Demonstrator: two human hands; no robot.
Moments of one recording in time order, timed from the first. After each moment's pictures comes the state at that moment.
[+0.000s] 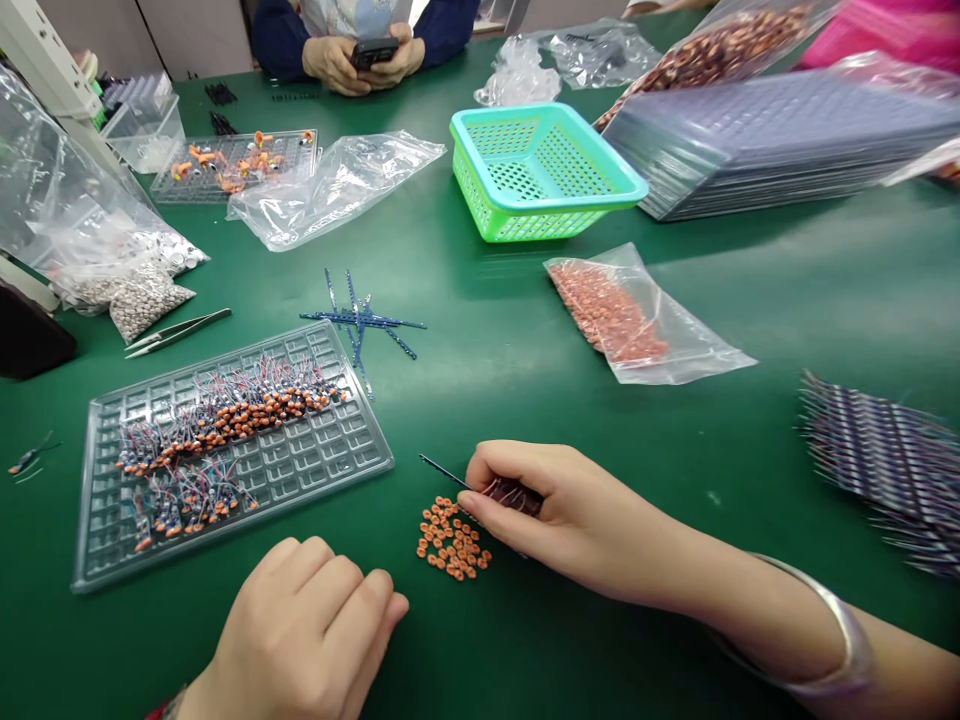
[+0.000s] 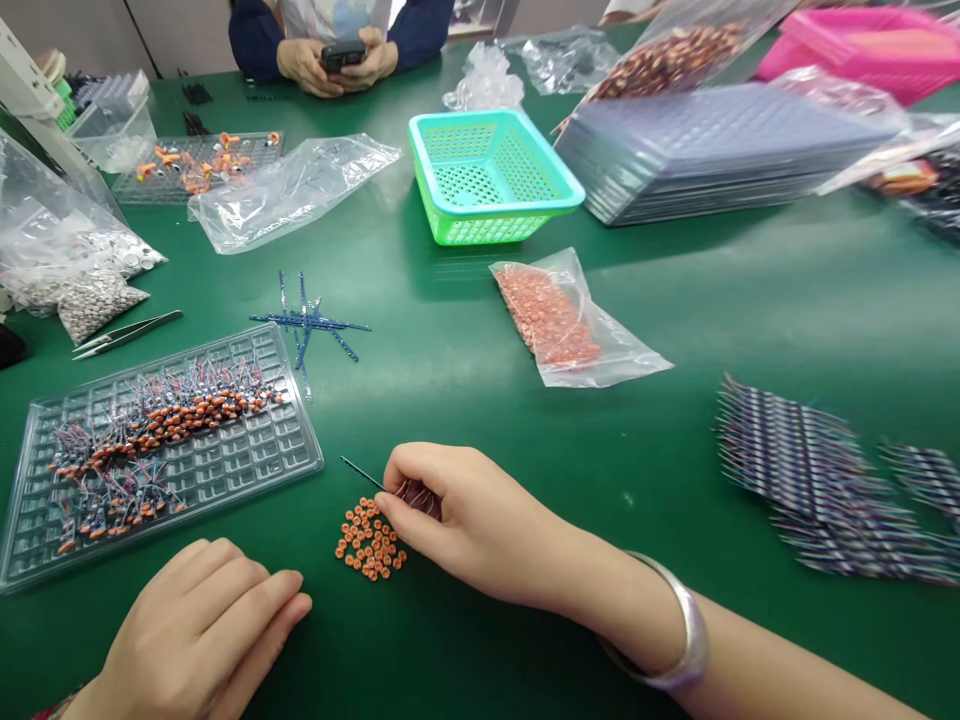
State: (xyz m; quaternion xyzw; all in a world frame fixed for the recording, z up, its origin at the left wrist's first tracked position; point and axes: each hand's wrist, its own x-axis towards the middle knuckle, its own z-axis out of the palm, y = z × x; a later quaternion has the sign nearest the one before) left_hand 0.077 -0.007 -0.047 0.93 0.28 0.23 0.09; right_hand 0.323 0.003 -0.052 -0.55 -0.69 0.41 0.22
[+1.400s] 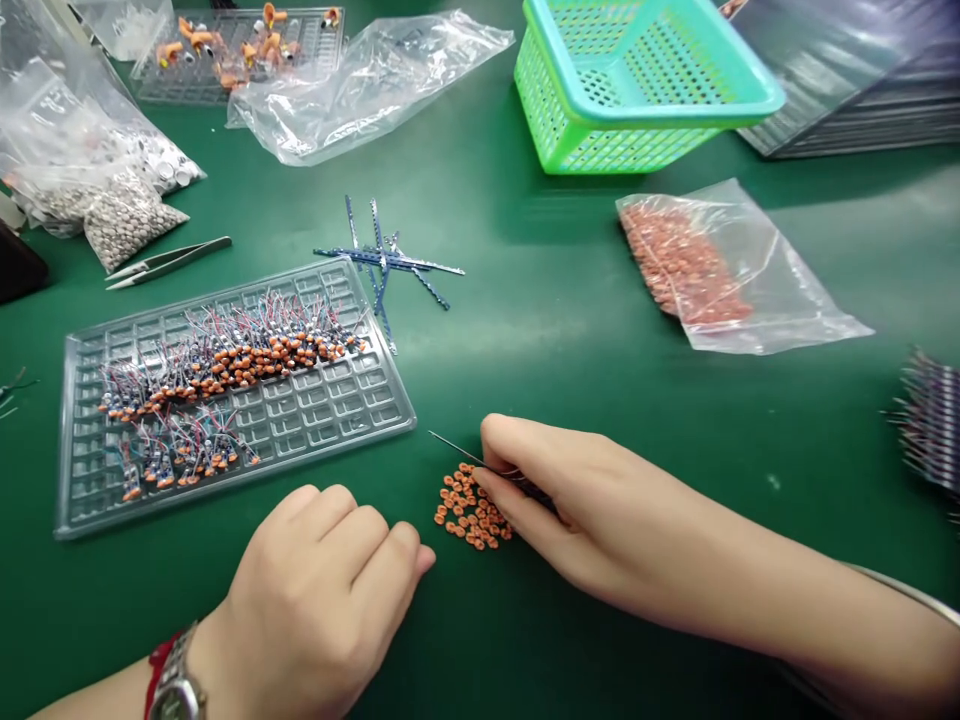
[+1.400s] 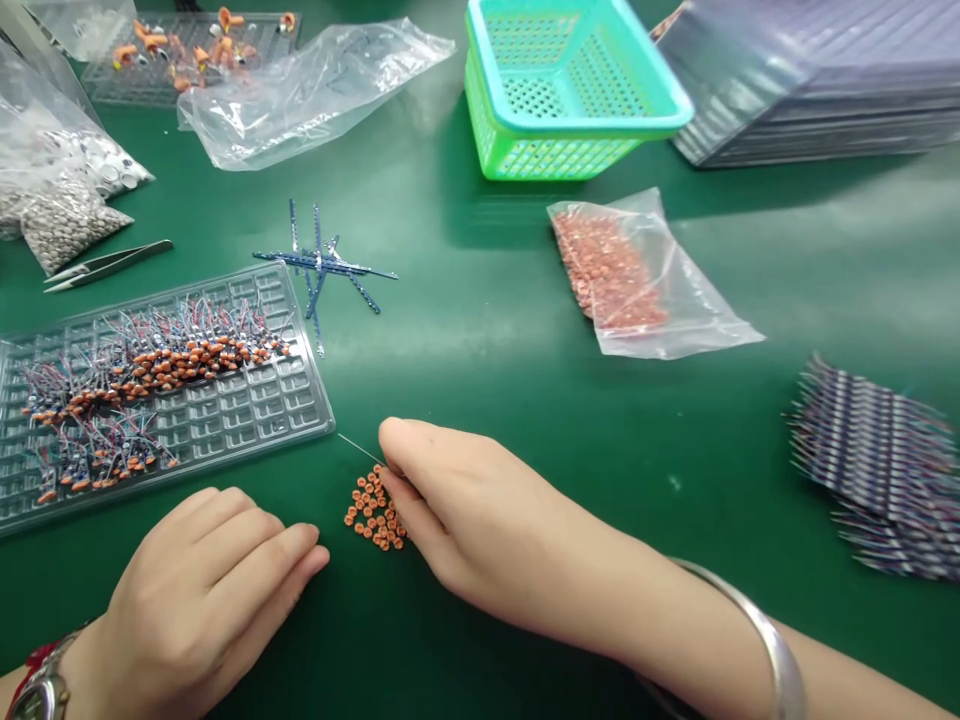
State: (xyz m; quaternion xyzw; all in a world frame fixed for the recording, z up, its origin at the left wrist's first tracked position) left_hand 0.087 -0.005 -0.045 0.93 0.29 0.22 0.10; right_hand 0.313 -0.006 -0.050 -0.51 -0.80 0.28 0.14
